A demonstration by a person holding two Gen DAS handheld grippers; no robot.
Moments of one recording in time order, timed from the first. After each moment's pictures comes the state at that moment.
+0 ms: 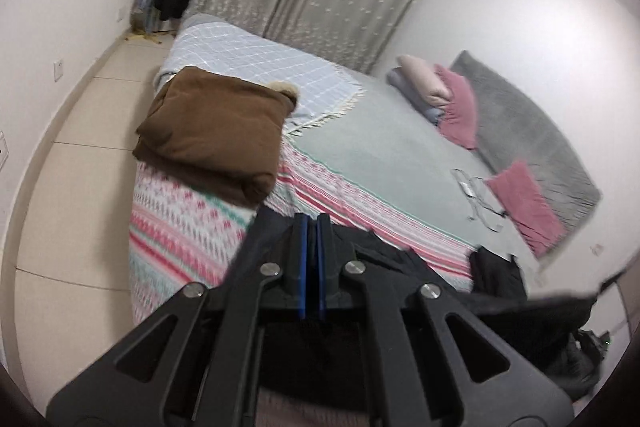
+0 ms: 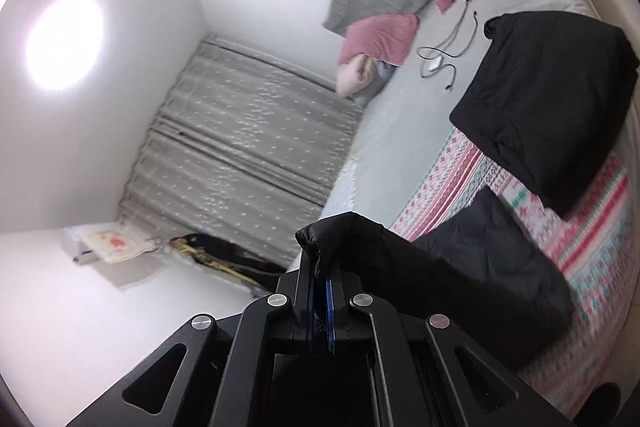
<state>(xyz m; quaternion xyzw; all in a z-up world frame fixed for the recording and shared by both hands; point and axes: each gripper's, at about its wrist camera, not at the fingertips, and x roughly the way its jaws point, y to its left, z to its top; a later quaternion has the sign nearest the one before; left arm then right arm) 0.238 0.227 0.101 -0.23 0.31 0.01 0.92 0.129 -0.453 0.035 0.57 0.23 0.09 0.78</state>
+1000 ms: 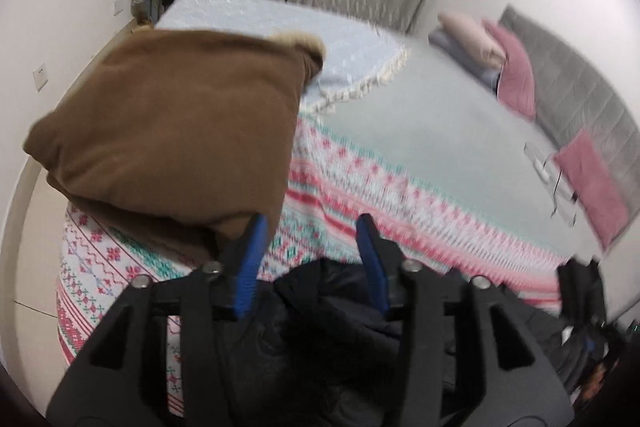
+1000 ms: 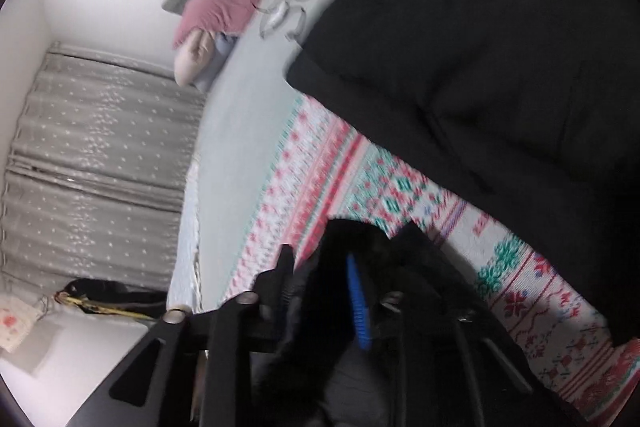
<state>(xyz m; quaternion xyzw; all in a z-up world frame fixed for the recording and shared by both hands) 0.435 0.206 -0.015 -0.18 0.36 0.06 0.91 0.322 -0.453 -0.150 0.55 0.38 -0.11 0.74</state>
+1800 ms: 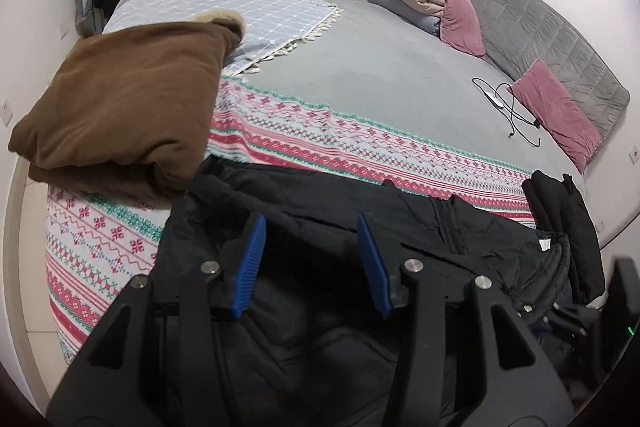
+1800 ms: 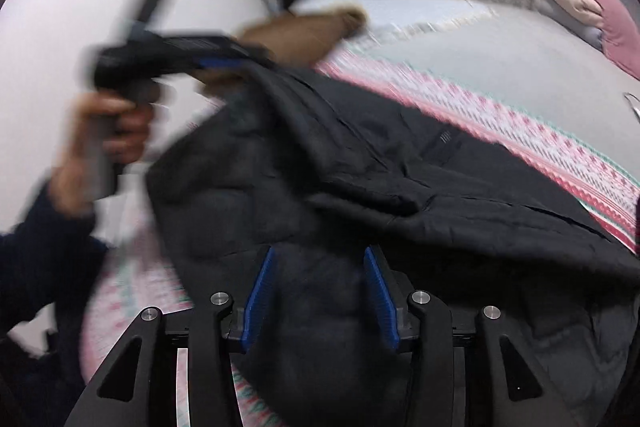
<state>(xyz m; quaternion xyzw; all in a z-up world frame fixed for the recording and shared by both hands) 0.379 0.128 -0.014 -0.11 0.41 -0.03 0.91 0.308 -0.160 -0.069 0.00 0.51 0.34 0.79</state>
